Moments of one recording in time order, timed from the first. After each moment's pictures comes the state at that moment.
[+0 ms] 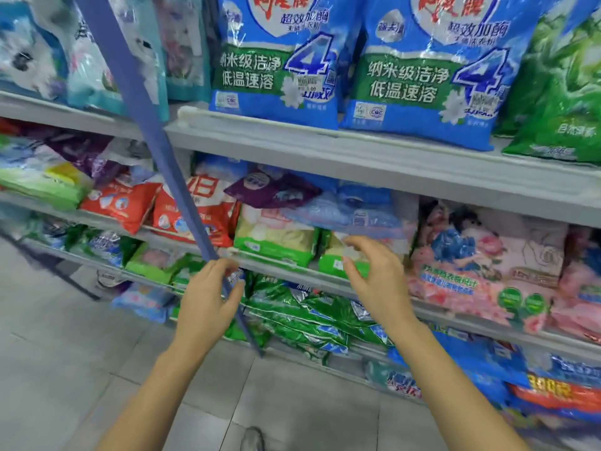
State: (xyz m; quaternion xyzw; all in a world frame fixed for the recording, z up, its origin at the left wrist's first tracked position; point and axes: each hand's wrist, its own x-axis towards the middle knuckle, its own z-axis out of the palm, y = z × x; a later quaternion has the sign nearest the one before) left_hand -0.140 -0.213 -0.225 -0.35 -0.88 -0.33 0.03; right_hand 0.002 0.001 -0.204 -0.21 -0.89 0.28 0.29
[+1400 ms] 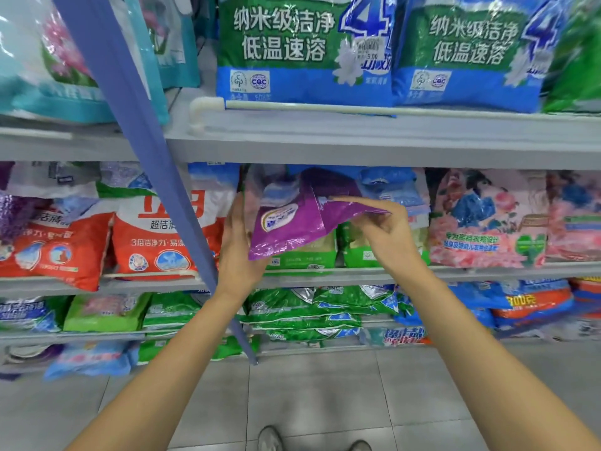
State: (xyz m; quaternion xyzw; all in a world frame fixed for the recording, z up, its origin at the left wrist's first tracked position) left_hand -0.289 -0.144 -0.277 -0.41 -0.73 -0.51 -0.17; right_hand -0.106 -0.038 -0.186 -0.27 -0.74 0.50 0.37
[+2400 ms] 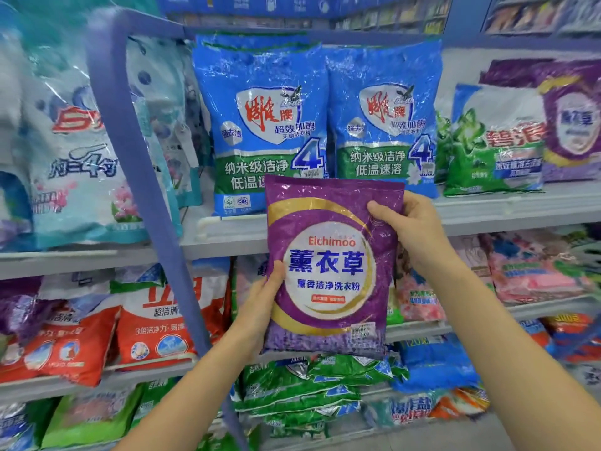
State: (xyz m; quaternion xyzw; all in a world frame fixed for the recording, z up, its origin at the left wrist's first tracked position) left_hand -0.225 -0.151 -0.139 -0.33 -0.52 -0.63 -0.46; right_hand -0.060 -0.026 -0.050 -0.30 -0.66 0.50 0.46
